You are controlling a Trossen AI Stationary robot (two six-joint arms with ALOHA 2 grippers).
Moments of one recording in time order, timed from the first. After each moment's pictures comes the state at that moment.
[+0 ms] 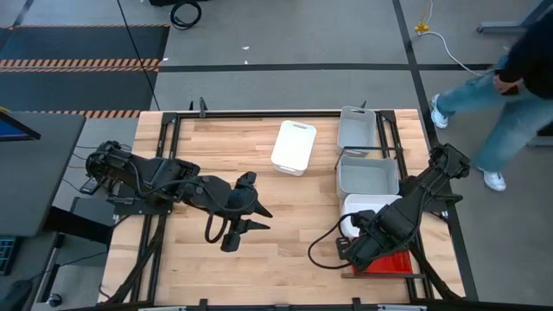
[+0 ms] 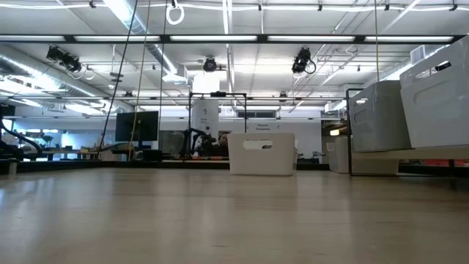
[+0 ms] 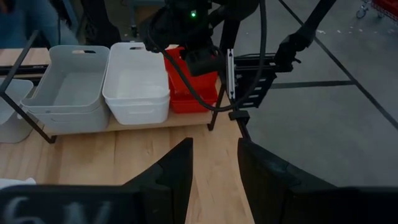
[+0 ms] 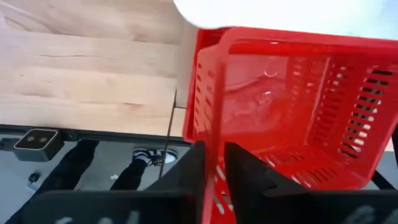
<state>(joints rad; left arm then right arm) -0.40 1.53 1.77 -0.72 -0.14 -0.20 0.73 1.64 1.60 -1.40 -0.17 2.22</state>
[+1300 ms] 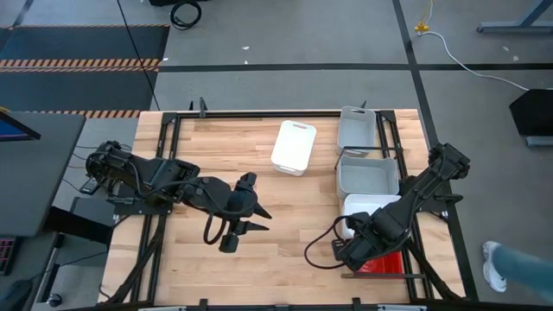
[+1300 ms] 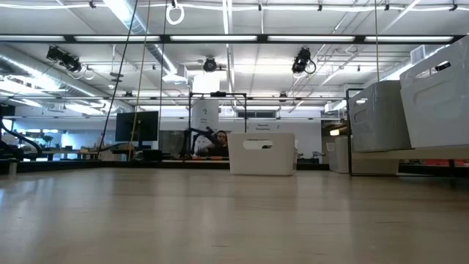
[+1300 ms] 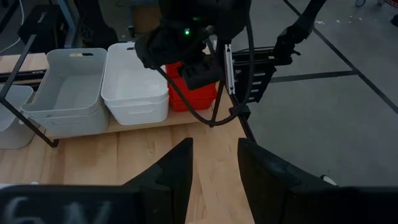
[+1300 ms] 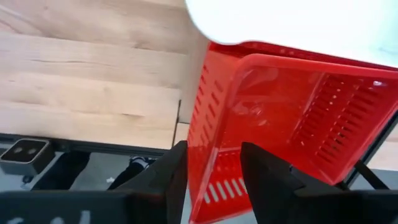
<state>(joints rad) -0.40 1.53 1.77 -0.73 -0.13 -0.15 0.71 1.64 1.48 -1.29 -0.17 2.17</state>
